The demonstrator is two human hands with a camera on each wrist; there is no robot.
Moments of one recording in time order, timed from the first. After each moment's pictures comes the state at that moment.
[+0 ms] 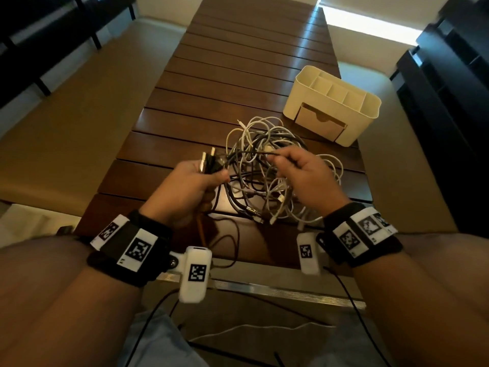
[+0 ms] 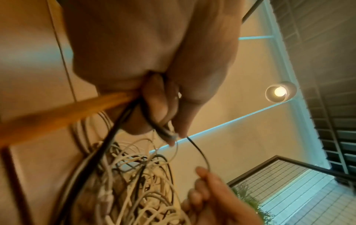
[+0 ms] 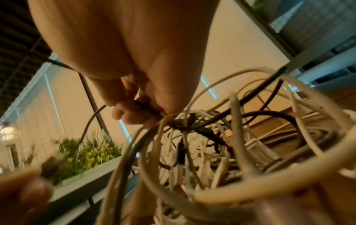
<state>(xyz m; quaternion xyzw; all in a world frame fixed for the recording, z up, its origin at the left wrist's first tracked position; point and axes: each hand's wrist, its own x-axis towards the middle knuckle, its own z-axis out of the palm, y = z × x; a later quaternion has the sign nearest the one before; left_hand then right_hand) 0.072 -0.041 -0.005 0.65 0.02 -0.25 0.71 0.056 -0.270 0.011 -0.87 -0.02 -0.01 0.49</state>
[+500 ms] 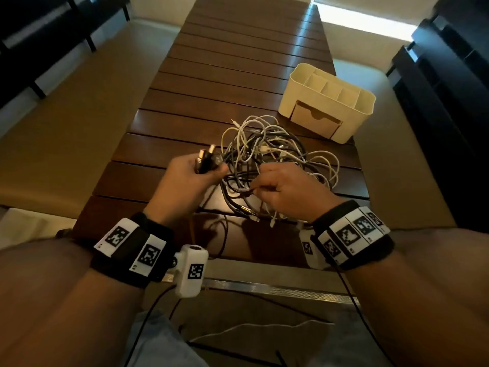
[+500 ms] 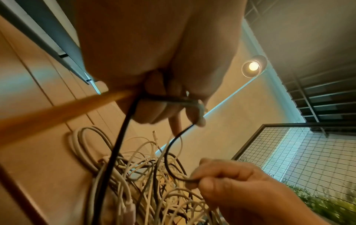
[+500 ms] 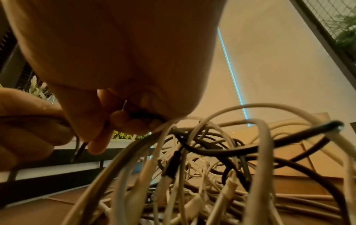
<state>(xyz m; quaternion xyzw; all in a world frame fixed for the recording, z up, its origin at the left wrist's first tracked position) 0.068 -0.047 -0.003 0.81 -0.07 -0.09 0.57 0.057 -0.264 0.010 -0.95 -0.24 0.05 0.21</state>
